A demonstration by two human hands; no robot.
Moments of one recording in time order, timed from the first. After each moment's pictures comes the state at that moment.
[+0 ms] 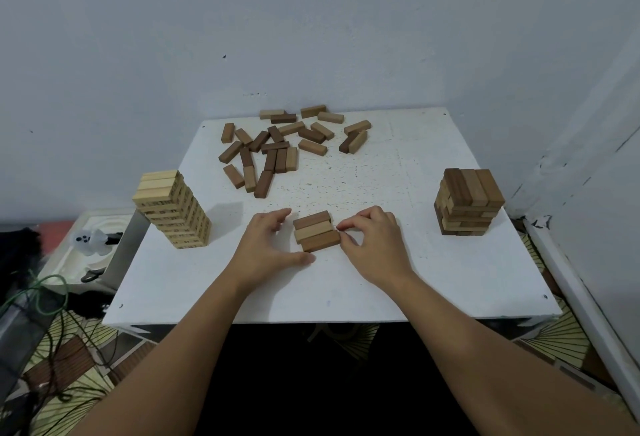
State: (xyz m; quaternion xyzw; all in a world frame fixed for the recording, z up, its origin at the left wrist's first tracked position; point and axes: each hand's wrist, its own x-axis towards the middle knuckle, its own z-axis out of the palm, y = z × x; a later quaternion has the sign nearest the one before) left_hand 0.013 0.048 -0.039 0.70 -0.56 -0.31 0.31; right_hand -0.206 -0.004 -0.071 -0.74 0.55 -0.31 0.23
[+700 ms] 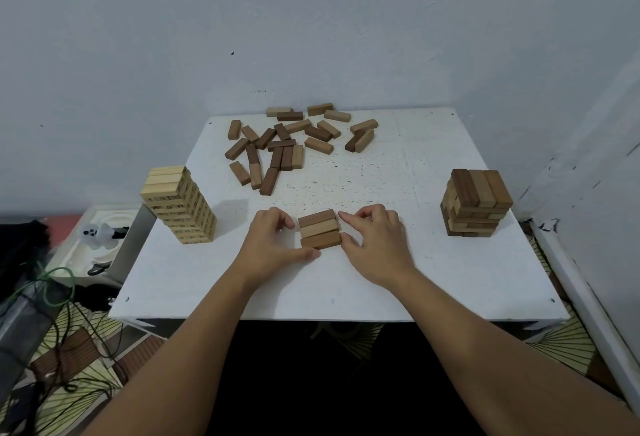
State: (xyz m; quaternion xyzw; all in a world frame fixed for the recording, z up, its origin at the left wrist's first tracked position) left_hand 0.010 0.048 -0.039 0.70 -0.55 -0.31 0.33; right_hand -0.206 -0.006 -0.070 -0.79 0.55 -0.22 0.19
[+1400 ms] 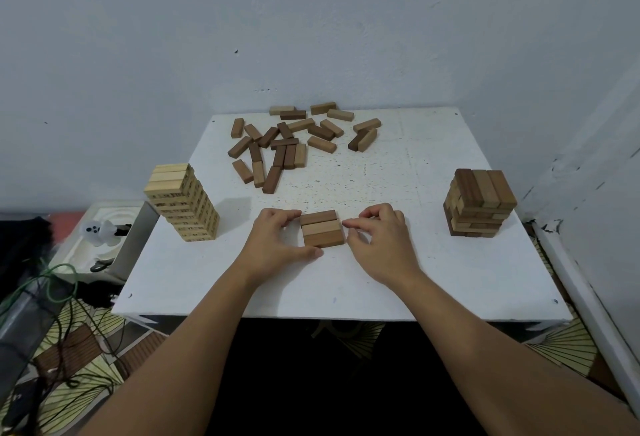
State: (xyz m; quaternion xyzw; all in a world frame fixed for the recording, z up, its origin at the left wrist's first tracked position) left_hand 0.014 0.045 -0.043 0.70 -0.57 -0.31 0.30; right_hand -0.207 -0.004 -0.070 -0.74 0.55 -0.30 0.25
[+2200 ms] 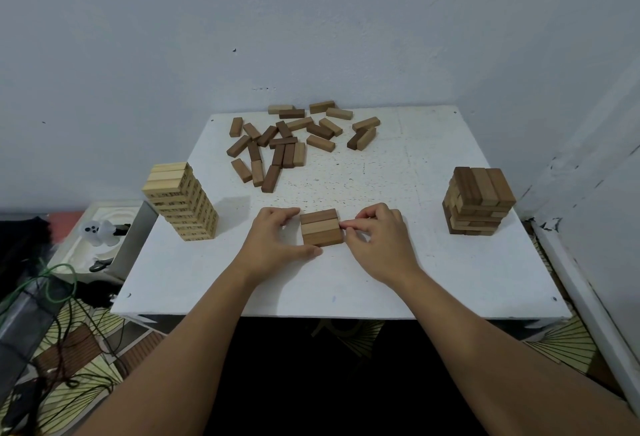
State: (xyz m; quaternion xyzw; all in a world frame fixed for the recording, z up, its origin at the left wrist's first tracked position) left_hand 0.014 0.044 -0.045 0.70 -0.56 -0.31 0.31; right_hand -0.206 -0.003 -0.069 -0.74 0.54 -0.31 0.24
